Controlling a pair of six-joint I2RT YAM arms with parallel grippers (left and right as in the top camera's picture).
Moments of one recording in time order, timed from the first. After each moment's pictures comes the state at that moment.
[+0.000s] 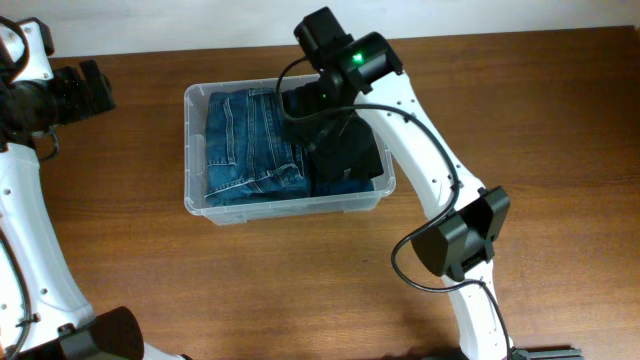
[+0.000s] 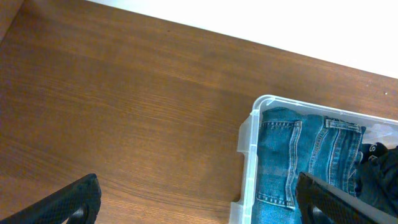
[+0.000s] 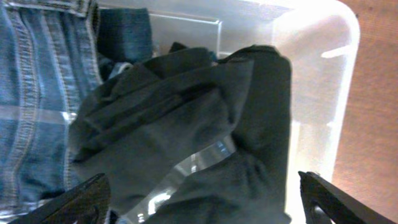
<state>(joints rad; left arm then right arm) 0.31 1.73 2.09 -1.21 0.15 0.00 0.50 2.29 2.50 -1.40 0.12 0.30</state>
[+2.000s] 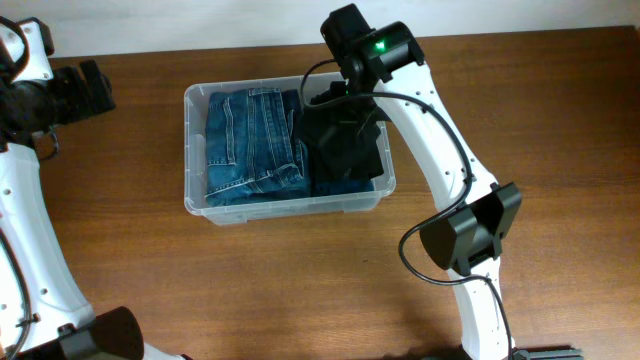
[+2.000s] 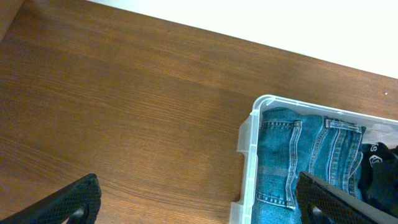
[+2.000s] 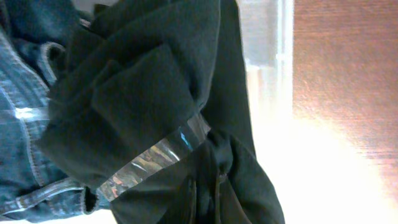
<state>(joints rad) 0.31 1.73 2.09 -1.21 0.15 0.00 0.43 2.29 2.51 -1.57 0.08 0.48</state>
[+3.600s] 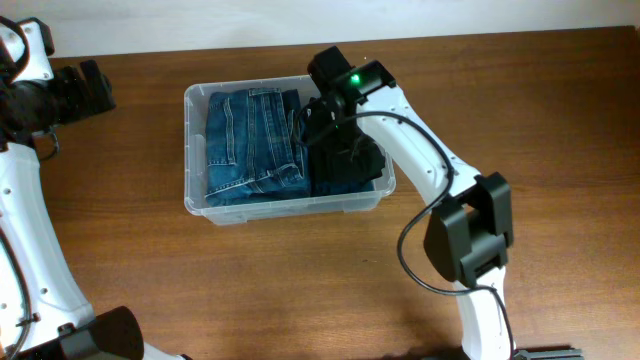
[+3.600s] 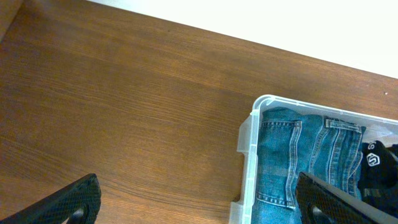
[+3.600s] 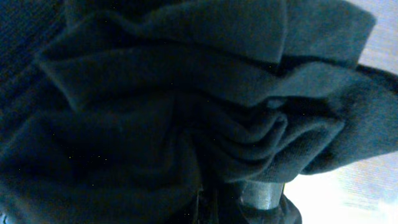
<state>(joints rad) 0.31 1.73 2.09 -1.21 0.15 0.00 0.47 2.21 2.05 -1.23 0.10 0.23</state>
